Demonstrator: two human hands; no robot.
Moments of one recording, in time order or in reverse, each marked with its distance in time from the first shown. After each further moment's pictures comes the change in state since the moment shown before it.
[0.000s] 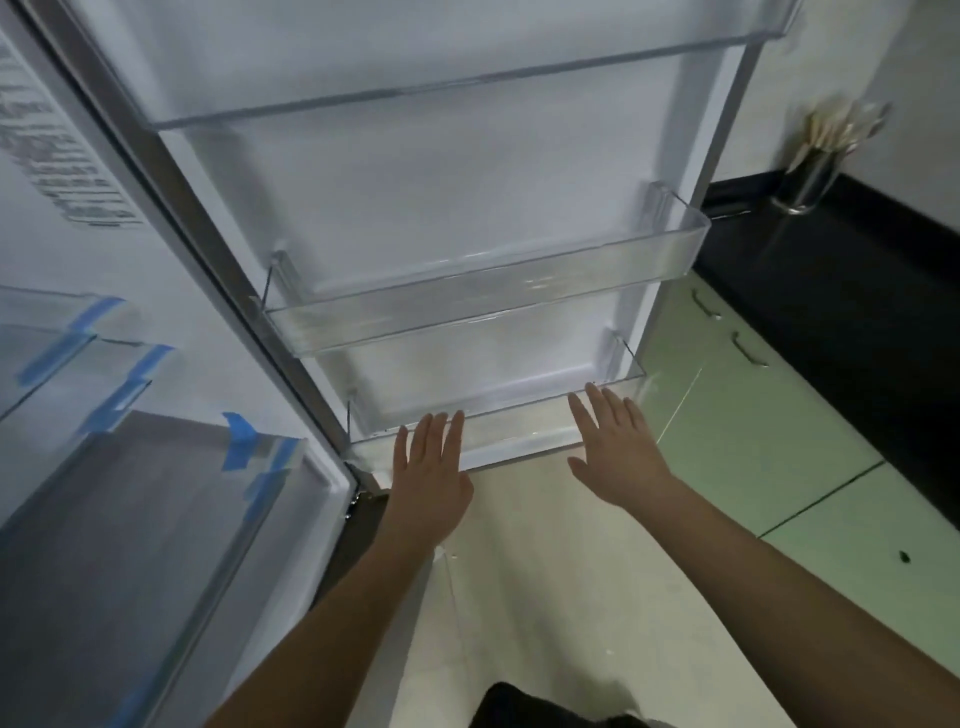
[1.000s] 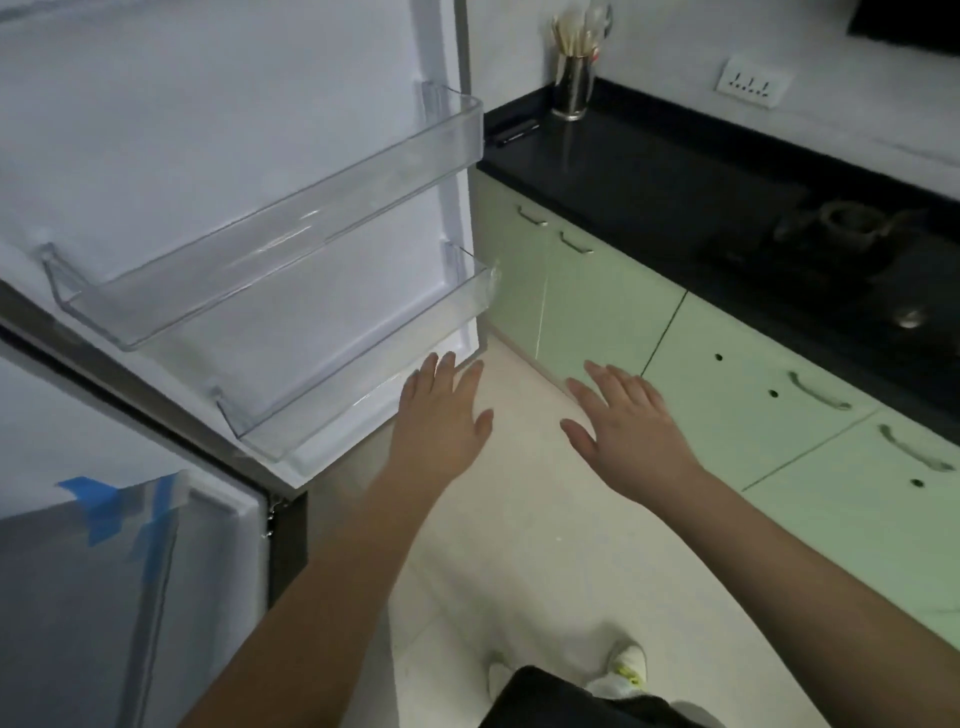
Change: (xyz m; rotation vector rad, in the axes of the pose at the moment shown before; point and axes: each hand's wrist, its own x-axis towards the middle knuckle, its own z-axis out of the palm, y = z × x) left_hand -0.013 0.098 -0.053 -0.088 -0.179 0.436; right_hand -0.190 -0.017 -0.036 0.145 -0.001 0.440
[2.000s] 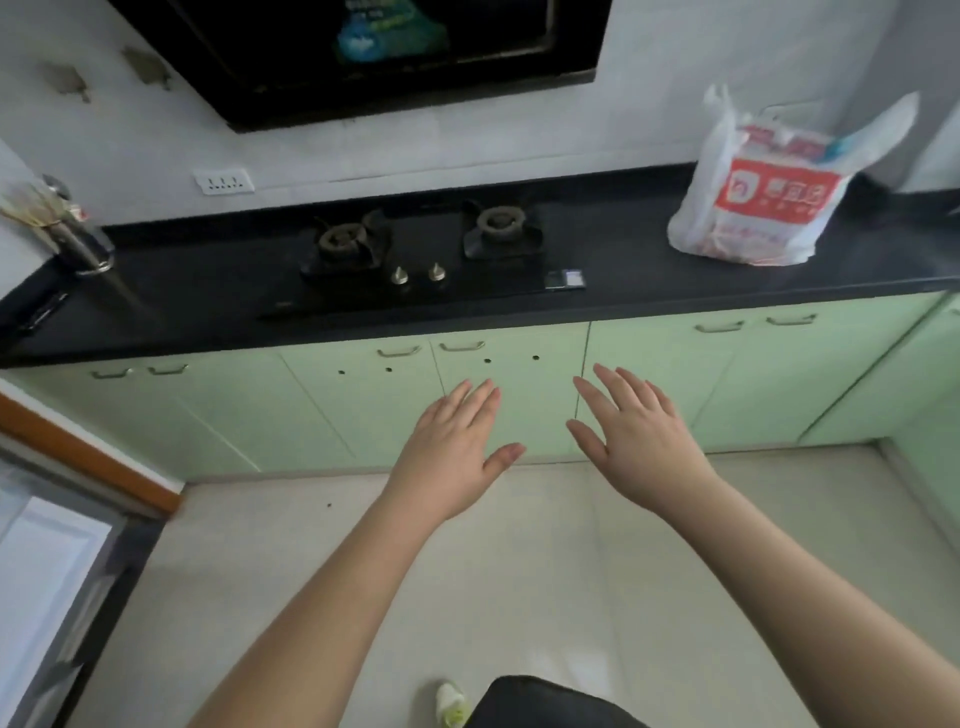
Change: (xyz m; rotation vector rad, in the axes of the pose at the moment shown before) left_hand -0.144 0.449 -0.001 0.045 -0.182 1.037; right_hand -0.448 0.224 -0.030 0.072 0.170 0.911
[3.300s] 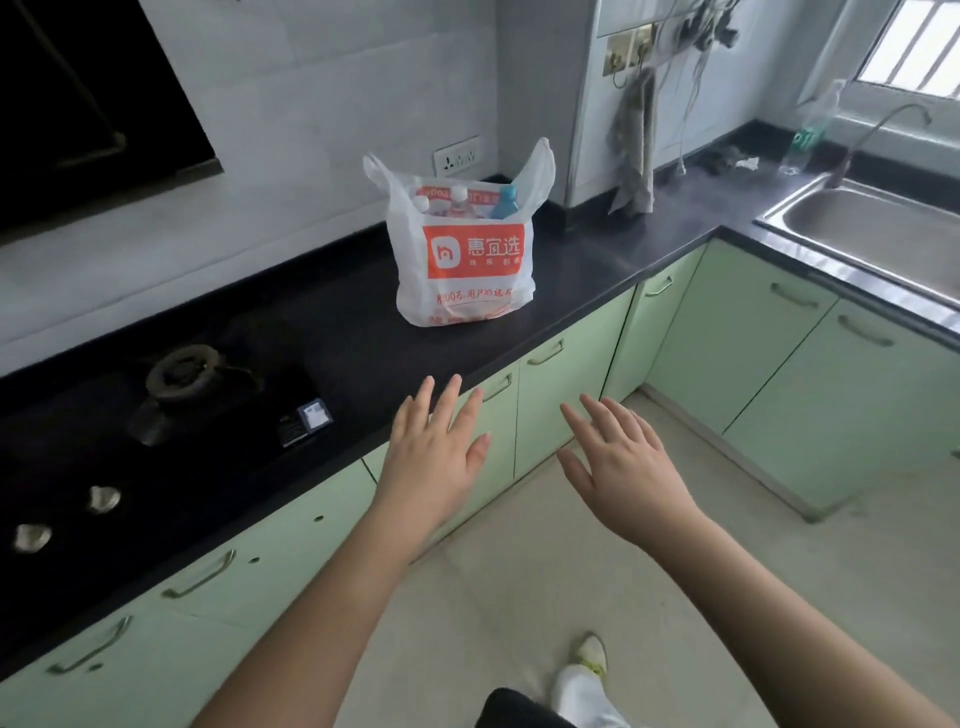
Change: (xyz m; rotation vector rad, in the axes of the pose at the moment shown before) left_hand 0.352 0.176 0.015 0.000 0.069 0.499; right_hand 0.076 0.259 -0.012 0.009 0.085 0.602
